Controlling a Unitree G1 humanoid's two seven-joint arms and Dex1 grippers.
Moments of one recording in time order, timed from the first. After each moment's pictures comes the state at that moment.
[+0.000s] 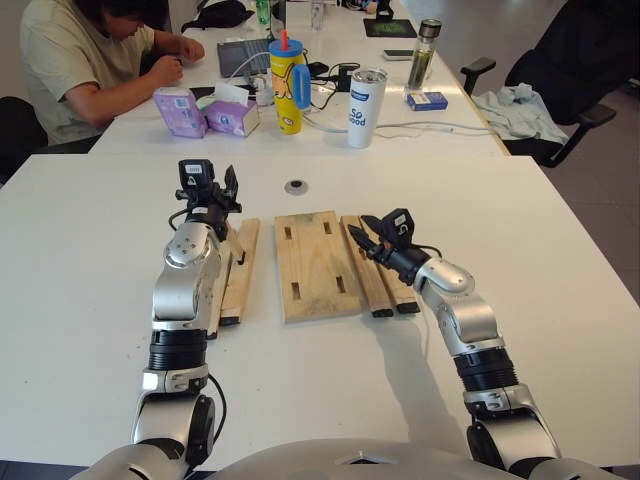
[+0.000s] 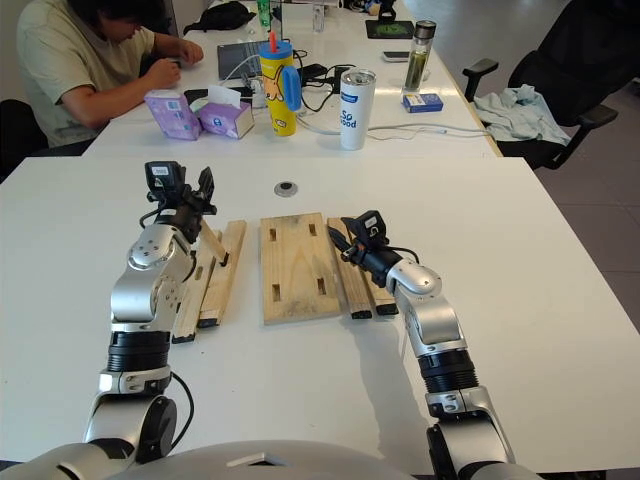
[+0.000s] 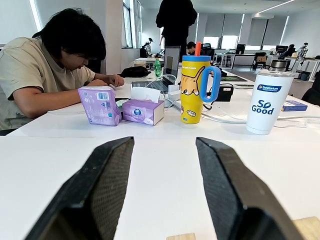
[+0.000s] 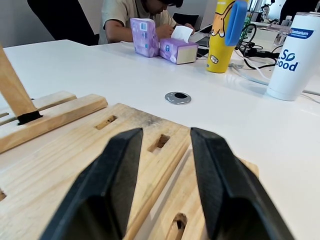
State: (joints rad) left arm -0.40 0.14 0.10 -0.04 -0.12 0.41 0.01; right arm -0.29 -0.23 0.09 0.09 0.17 0.24 0.50
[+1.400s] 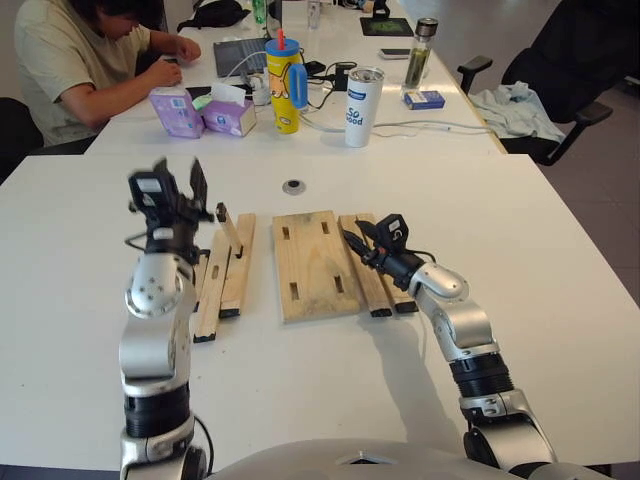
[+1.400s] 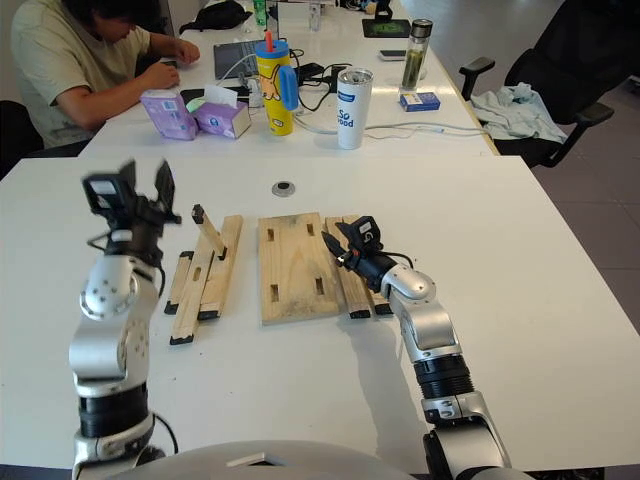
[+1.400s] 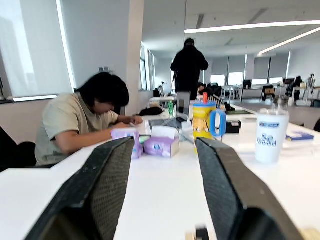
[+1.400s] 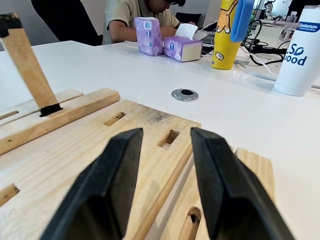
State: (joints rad) left arm -0.03 0.13 0.10 -0.50 -0.08 0.41 -0.01; right arm -0.26 -0.21 0.11 0.07 0.17 0.24 0.50
